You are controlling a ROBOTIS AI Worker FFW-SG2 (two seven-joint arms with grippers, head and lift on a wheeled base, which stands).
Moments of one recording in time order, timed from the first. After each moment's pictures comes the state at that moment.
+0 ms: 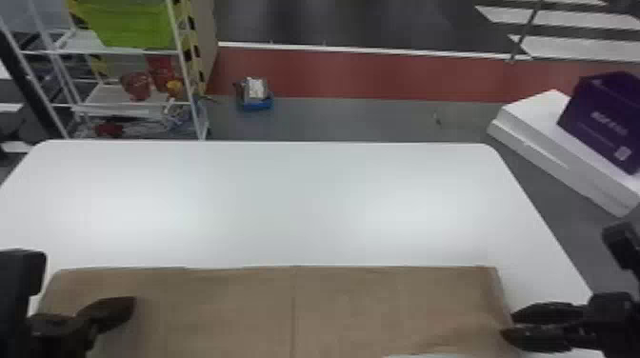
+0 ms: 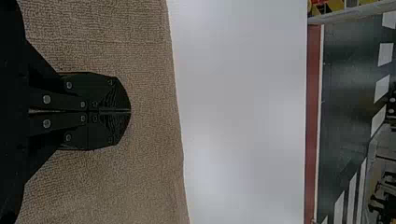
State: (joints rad) left arm 0.38 0.00 0.28 -2.24 -0.33 1.00 -0.75; right arm 0.31 -0.57 -0.32 -1.98 0.14 0.97 1.36
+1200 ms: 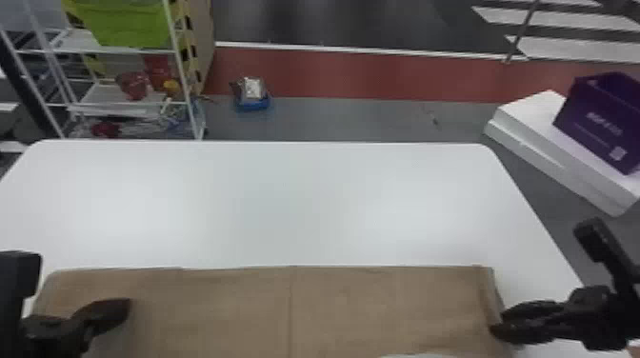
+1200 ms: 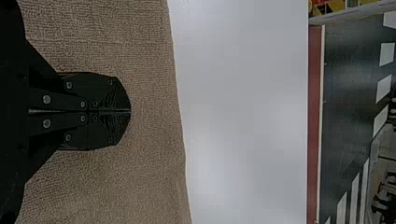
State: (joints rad) left arm 0.39 0.00 0.28 -2.24 -0.34 0.99 -0.75; right arm 0.24 -0.57 -0.24 -1.94 0.23 1.02 1.36
